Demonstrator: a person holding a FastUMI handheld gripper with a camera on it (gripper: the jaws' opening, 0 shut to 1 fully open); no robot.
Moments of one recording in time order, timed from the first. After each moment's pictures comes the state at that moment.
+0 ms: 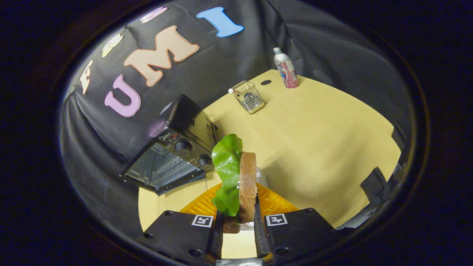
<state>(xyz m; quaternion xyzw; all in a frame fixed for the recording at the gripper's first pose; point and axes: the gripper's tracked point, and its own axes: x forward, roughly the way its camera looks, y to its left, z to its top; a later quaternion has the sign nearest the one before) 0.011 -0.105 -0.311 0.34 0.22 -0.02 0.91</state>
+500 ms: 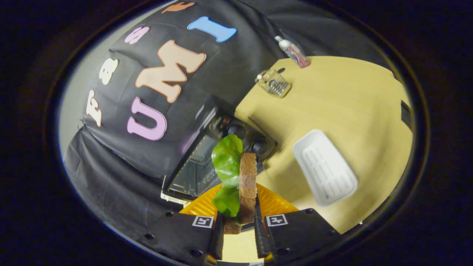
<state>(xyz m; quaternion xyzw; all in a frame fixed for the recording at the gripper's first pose) 0.021 0.033 -0.300 0.46 0.19 0.03 0.87</state>
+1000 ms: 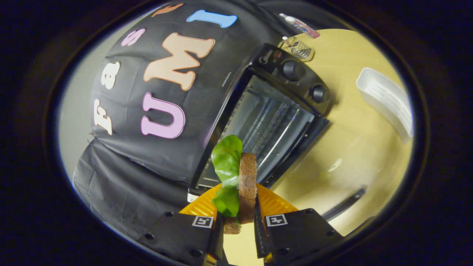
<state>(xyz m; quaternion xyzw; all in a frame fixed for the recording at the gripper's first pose) 0.082 0.167 -0.262 0.55 0.16 0.08 0.82</state>
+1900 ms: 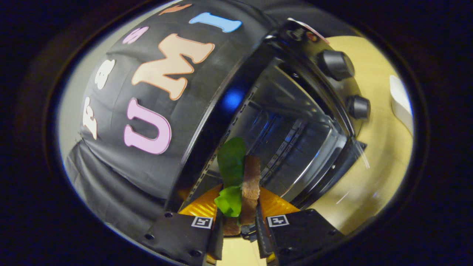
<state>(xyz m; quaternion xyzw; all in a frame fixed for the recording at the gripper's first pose) 0.186 0.153 -0.270 0.49 0.11 0.01 0.86</state>
